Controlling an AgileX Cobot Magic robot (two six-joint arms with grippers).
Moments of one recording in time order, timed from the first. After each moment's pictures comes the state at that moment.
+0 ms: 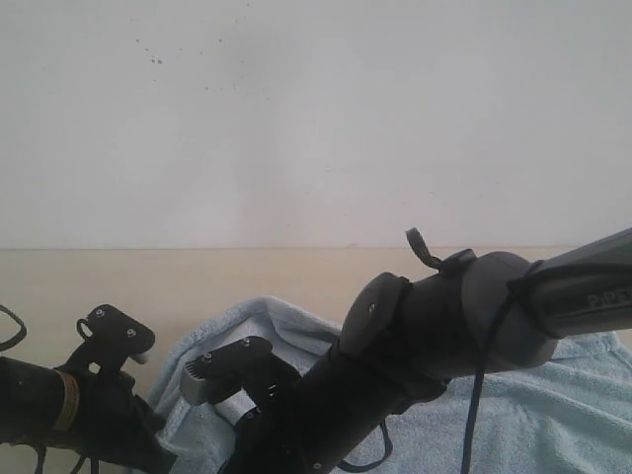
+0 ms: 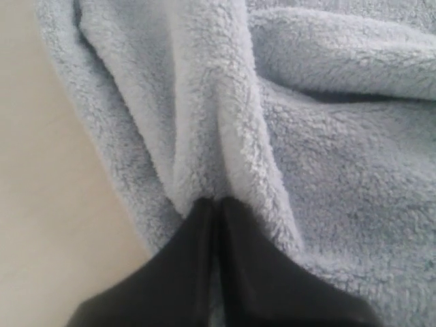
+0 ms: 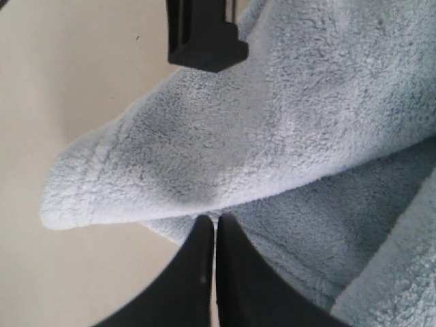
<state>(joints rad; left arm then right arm) -0.28 1.87 -0.70 0.86 -0.22 -0.56 0.78 1.96 -1.13 0.98 0.63 -0.95</state>
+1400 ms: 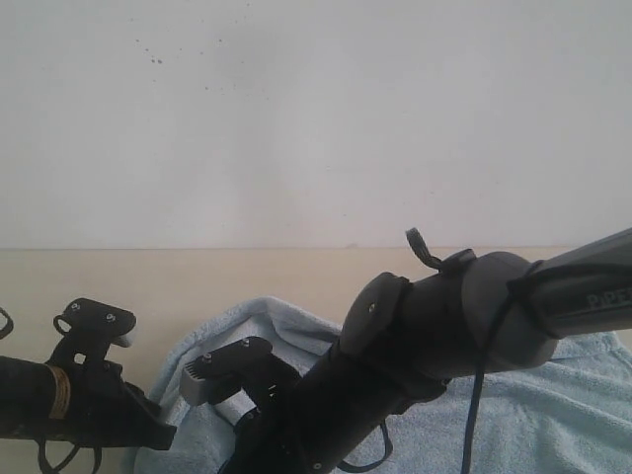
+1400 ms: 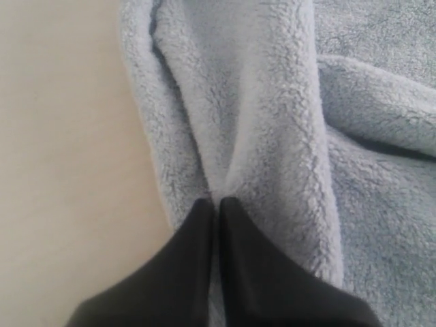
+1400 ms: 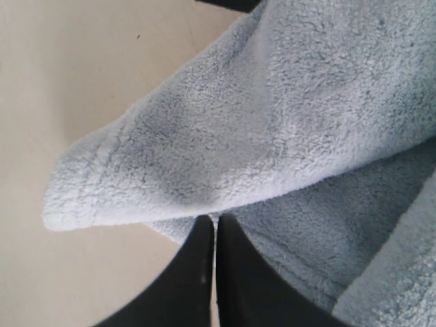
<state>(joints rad) -0.24 1.87 -0.70 0.73 -0.27 -0.58 0.78 1.96 -1.13 0.98 0.63 -0.95</state>
